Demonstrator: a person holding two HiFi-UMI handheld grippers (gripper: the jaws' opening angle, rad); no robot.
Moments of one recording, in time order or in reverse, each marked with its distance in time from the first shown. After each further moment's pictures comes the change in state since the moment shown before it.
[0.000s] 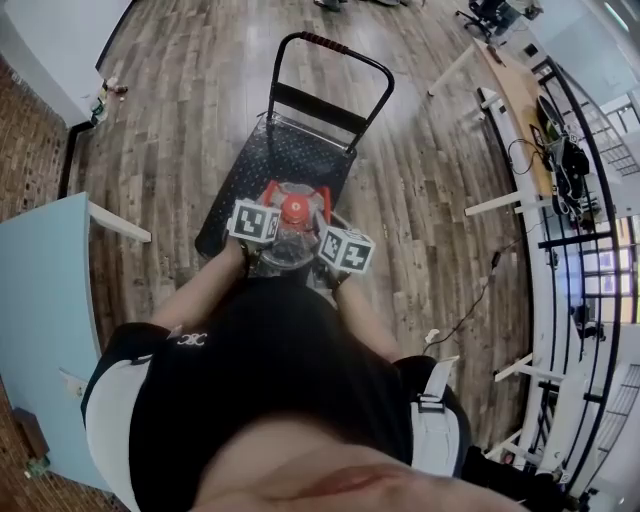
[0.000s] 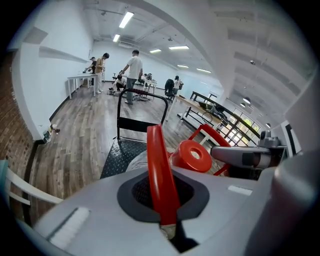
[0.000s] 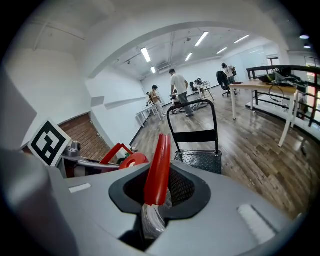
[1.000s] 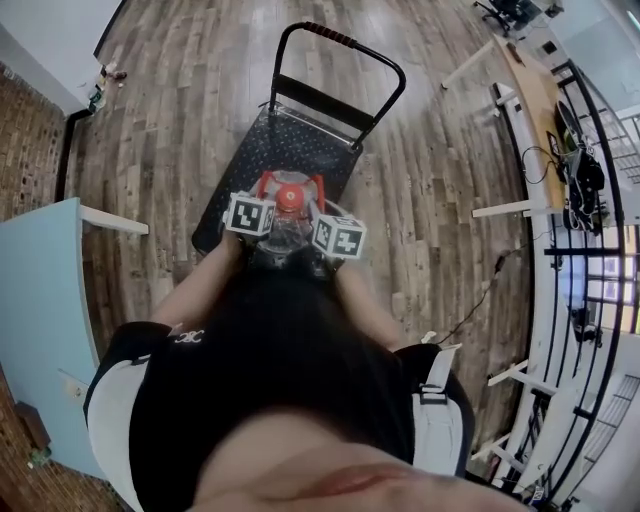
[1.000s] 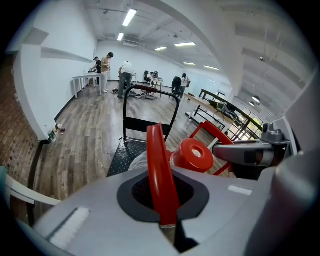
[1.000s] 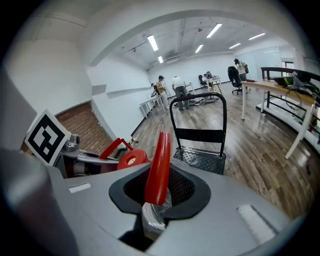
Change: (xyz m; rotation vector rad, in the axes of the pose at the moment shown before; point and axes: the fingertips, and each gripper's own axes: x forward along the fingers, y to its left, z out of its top) left arm 0.063 0.039 0.040 -0.030 0.018 0.081; right arm 0.082 -0.025 0.034 -0.101 0.101 0.034
